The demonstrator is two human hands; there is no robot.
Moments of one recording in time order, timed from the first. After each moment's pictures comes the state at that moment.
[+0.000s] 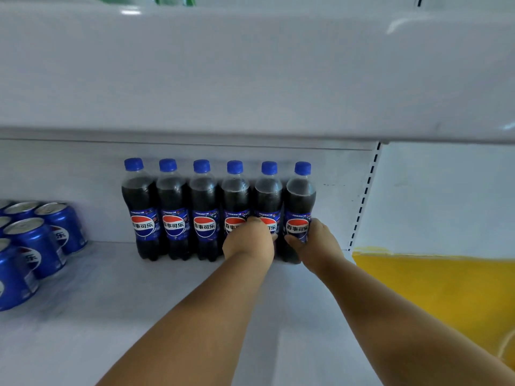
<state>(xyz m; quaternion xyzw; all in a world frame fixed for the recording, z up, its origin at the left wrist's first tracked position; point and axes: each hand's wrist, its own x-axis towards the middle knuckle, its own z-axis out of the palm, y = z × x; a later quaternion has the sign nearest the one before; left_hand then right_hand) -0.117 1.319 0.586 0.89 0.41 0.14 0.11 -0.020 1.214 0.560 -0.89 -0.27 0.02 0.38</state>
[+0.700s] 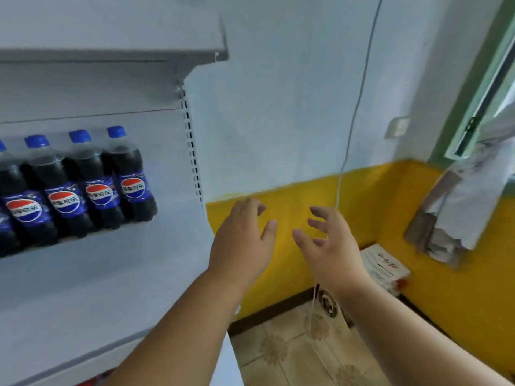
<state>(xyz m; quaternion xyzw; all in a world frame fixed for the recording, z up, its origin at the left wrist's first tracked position) -0.157 0.998 0.583 0.91 0.02 0.28 0.30 -0.133 0.835 0.565 -0.83 -0.11 -0.12 0.52</state>
